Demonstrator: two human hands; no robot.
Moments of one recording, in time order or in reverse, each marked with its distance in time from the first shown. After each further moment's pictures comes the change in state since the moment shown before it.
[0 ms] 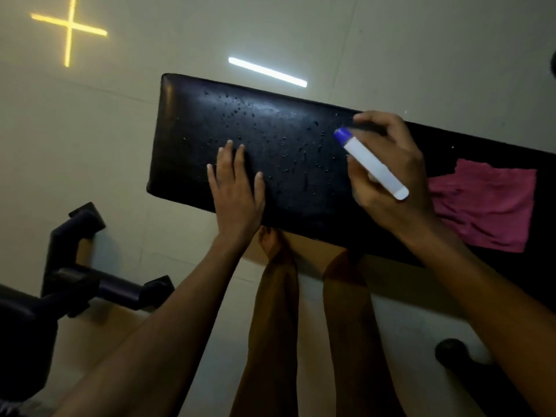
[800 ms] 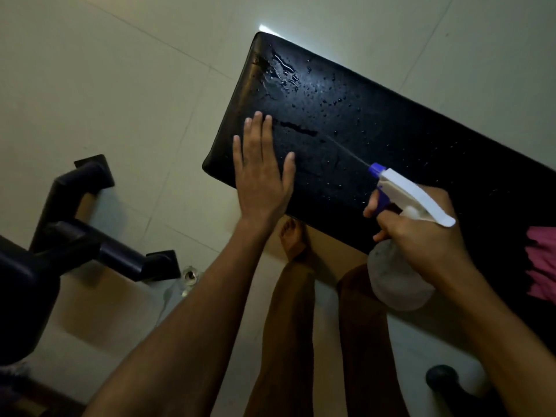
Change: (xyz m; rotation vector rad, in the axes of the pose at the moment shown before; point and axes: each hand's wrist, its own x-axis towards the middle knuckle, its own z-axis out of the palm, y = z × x) left_hand 0.033 -0.098 0.002 -0.035 0.170 -0.082; right_hand 0.006 -0.047 0.108 0.236 -0.284 0.553
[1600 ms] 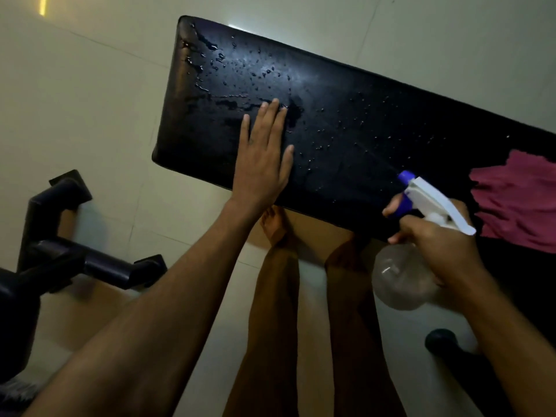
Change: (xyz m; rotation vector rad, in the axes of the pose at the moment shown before) left_hand -0.016 0.063 0.018 0.025 -0.172 0.365; right_hand -0.067 0.078 -0.073 0.185 0.226 0.134
